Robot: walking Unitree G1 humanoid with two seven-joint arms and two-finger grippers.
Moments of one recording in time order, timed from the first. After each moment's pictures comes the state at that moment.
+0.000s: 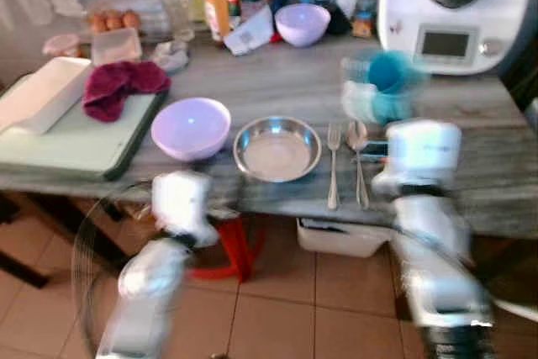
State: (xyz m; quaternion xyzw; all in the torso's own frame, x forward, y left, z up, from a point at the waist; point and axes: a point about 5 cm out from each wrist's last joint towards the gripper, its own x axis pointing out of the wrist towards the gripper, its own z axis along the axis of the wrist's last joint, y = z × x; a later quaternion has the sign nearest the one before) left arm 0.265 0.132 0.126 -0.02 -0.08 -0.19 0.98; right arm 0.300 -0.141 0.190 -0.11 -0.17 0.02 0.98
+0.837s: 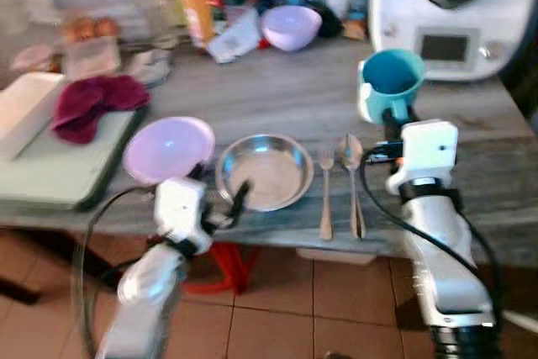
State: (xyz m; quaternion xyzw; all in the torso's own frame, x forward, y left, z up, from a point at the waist) left arm 0.257 0.140 0.118 0.01 -0.06 -0.19 0.98; right arm 0.301 -0.154 0.190 -0.12 -0.16 0.01 0.98
